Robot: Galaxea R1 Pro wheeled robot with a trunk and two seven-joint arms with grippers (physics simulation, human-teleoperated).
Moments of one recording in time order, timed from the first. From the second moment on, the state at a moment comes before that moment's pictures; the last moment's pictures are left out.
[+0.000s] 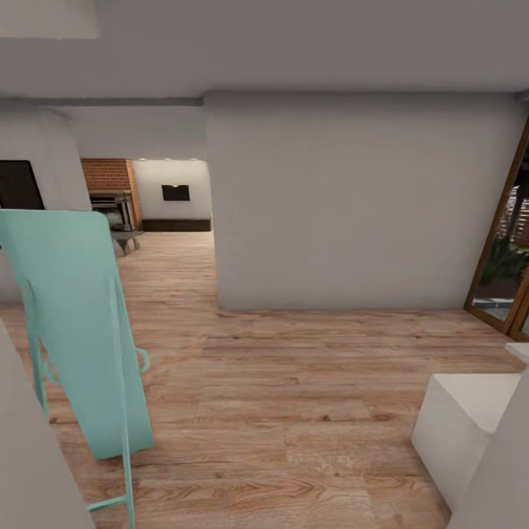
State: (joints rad) left arm -0.28 0.00 -0.21 0.00 0.54 -0.01 0.04; right arm -0.13 0.03 0.18 0.03 -0.02 -0.16 -0.13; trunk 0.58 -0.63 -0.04
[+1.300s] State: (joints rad) left arm -0.28 0.00 -0.21 0.00 0.54 -0.01 0.05; right arm -0.13 0.03 0.18 0.03 -0.02 -0.17 -0.13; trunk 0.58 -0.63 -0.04
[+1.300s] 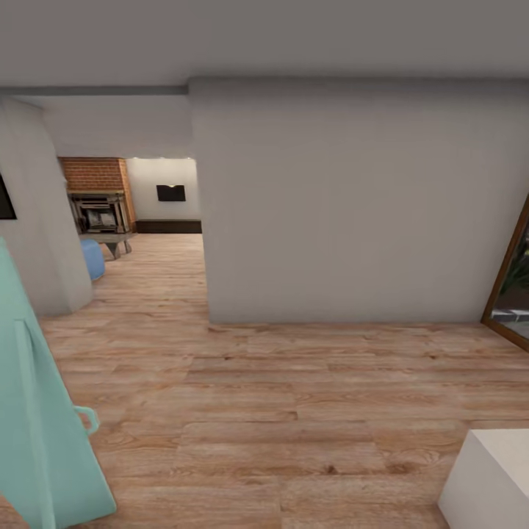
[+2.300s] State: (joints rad) left arm -0.28 0.00 -0.21 0.00 0.54 -0.01 0.04; right arm -0.13 0.03 0.18 0.03 -0.03 -0.16 -0.13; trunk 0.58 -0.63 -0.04
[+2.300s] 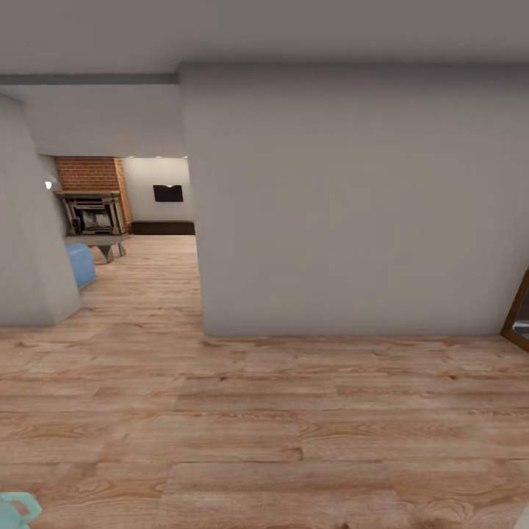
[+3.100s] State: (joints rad) left arm -0.28 0.00 -0.21 0.00 0.54 -0.01 0.05; right arm -0.13 0.03 0.18 0.03 -0.02 -0.16 -0.13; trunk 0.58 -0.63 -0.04
